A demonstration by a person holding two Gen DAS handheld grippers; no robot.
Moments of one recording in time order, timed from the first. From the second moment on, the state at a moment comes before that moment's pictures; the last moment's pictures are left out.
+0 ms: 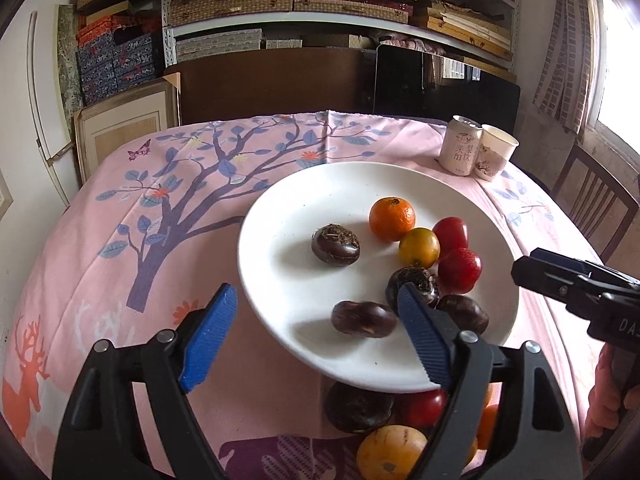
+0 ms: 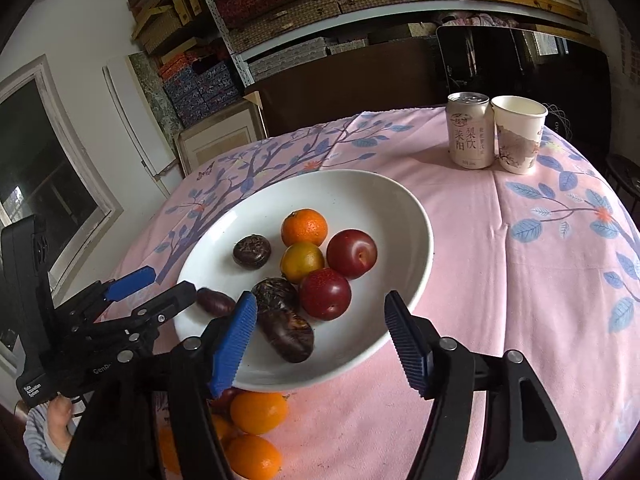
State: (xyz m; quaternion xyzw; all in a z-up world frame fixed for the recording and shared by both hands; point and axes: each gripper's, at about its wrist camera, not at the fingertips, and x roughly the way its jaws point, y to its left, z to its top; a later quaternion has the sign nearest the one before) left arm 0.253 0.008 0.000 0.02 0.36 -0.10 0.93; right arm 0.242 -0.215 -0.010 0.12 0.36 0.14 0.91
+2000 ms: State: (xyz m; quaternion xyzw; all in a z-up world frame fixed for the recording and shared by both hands) left arm 0.191 0.012 -0.033 0.04 0.39 -0.12 0.91; right arm 0.172 -0.184 -0.053 0.06 0.42 0.19 0.88
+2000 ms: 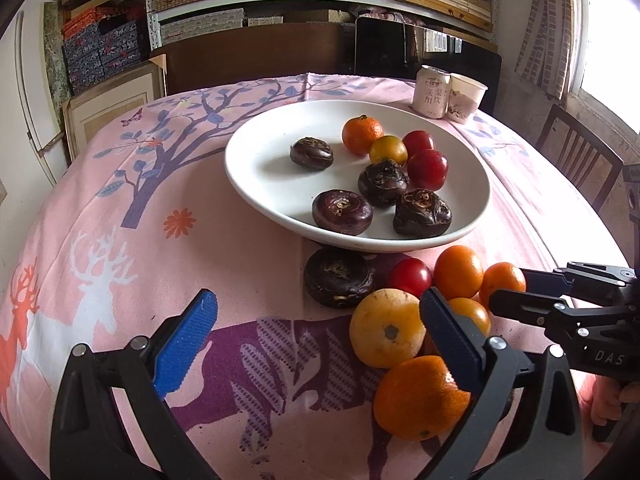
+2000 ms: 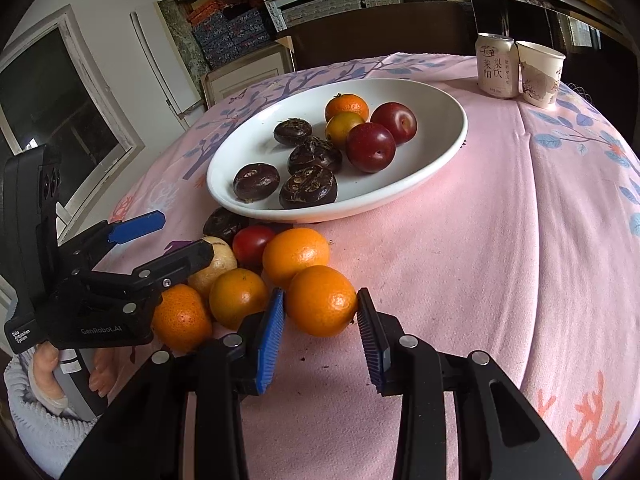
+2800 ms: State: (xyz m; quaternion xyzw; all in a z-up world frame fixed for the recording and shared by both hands) left arm 0.150 0.039 -0.039 0.04 0.41 -0.10 0.91; right arm 0.169 -0.185 -0.050 0.06 0.42 0.19 0.89
